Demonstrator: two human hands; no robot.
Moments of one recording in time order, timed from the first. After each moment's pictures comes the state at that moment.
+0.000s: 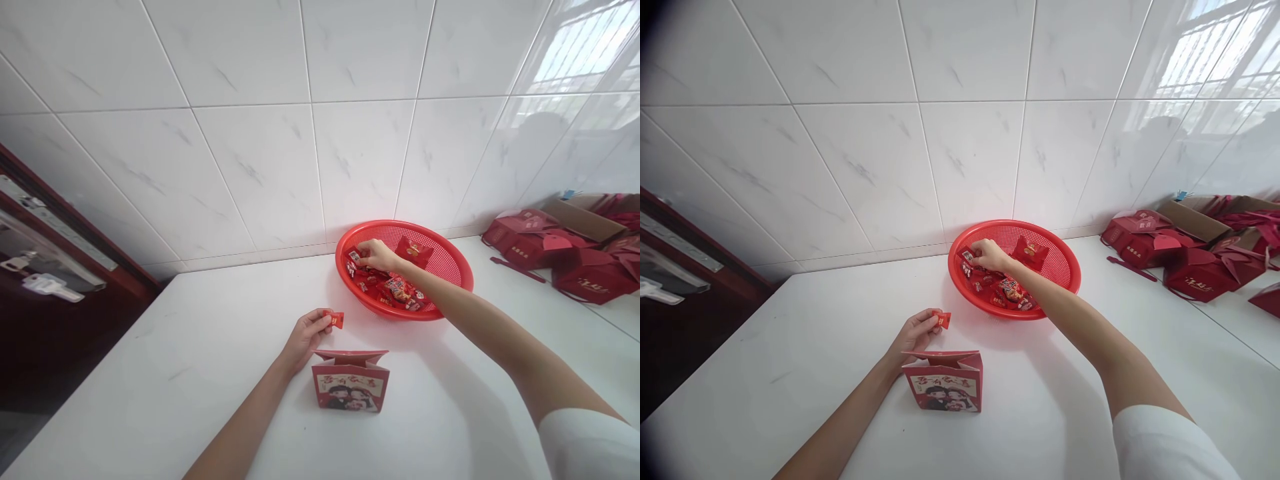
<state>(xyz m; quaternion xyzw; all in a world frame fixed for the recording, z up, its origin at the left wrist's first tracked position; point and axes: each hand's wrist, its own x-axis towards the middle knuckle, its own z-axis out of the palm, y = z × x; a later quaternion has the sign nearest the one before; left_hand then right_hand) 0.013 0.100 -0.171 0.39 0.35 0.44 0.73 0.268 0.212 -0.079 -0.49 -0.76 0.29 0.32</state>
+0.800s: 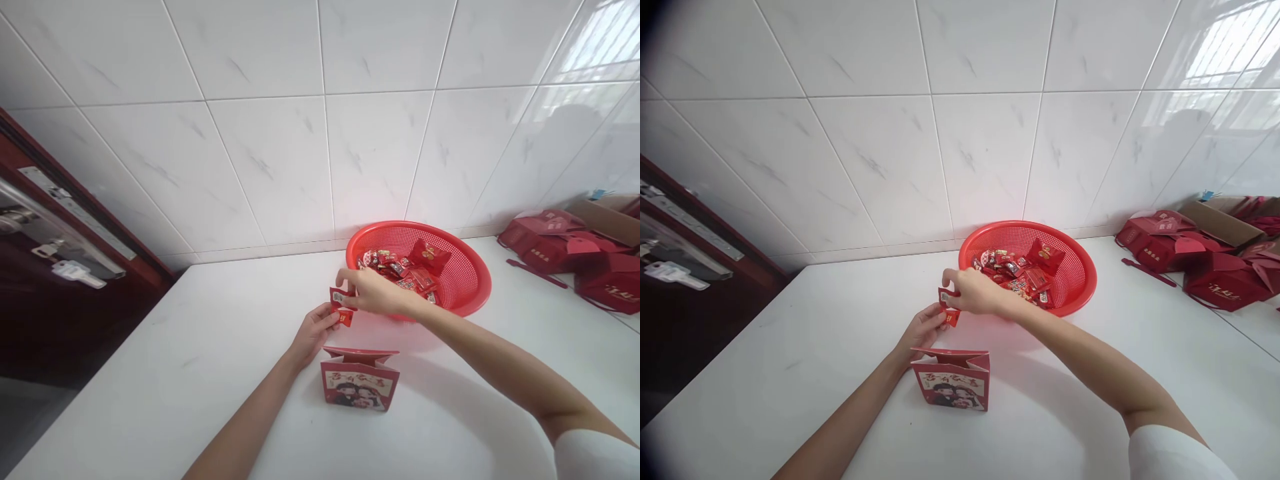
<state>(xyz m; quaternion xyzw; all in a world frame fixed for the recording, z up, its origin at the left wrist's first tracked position) 0.018 0.096 -0.166 0.40 0.34 0.45 0.72 0.205 0.113 -0.045 -0.45 -0.83 0.26 0.17</state>
